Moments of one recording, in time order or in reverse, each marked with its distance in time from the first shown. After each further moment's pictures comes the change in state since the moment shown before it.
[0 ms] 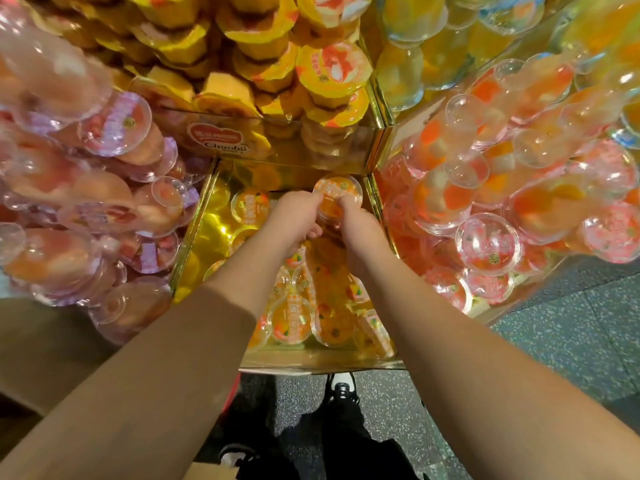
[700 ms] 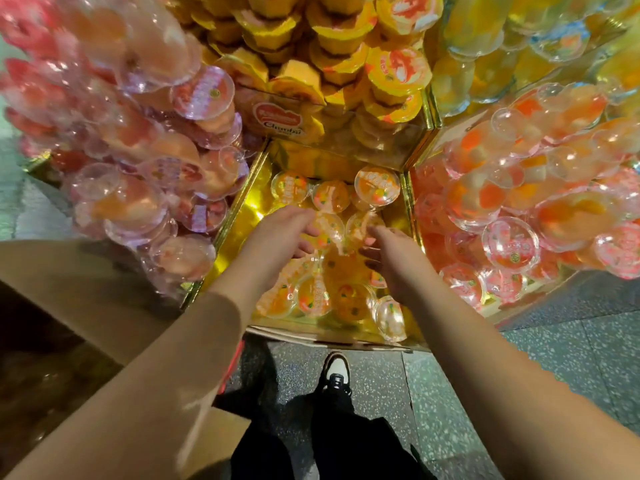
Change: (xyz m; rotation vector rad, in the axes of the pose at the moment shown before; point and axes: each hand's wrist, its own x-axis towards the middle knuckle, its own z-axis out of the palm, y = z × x) left_hand -0.078 -0.062 -0.065 -0.226 0.007 0.087; right_hand -0.051 0.031 -0.022 -0.045 -0.132 -0.014
